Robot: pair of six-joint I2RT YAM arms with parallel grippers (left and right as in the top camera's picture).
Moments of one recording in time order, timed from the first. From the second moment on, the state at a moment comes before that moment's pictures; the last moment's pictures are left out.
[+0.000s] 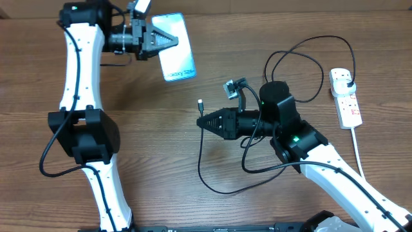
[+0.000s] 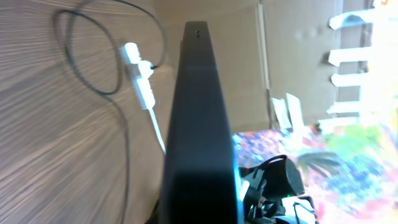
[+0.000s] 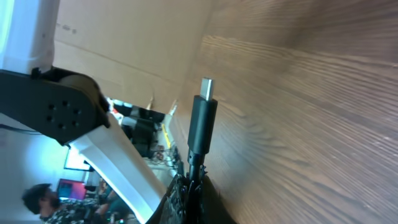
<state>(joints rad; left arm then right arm) 0.04 2.30 2.37 -1.64 1.45 0.24 0.53 1.31 0.86 0.02 -0.85 0.77</state>
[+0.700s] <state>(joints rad) -0.04 2.30 2.37 -1.65 1.50 0.24 0.55 1.31 0.86 0.18 -0.79 0.86</state>
